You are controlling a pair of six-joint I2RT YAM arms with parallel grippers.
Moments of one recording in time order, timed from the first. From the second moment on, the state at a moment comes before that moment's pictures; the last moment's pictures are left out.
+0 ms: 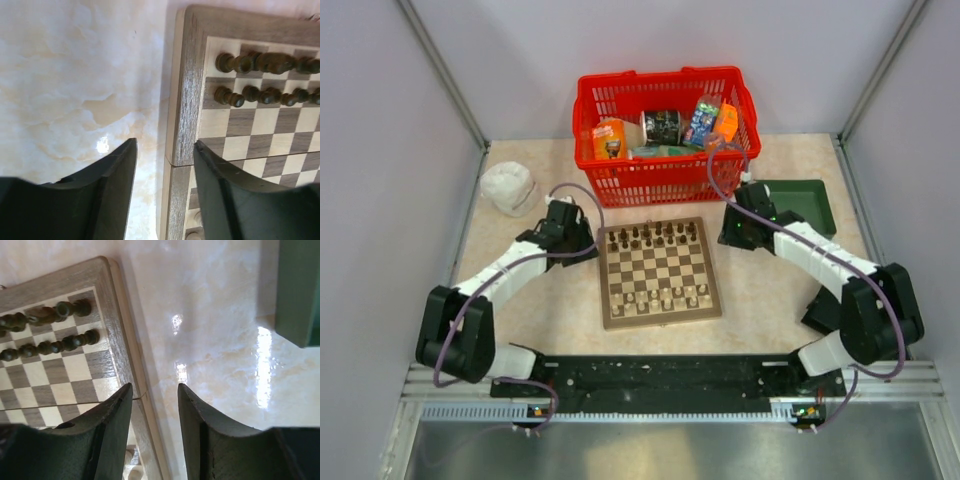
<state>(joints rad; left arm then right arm) -0.31 1.41 0.82 -0.38 0.00 -0.58 0.40 1.49 0.96 -0.42 0.08 0.55</state>
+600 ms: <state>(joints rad) -0.09 1.15 0.82 -0.39 -0.27 -0.60 0.36 1.18 0.93 -0.44 0.48 0.55</state>
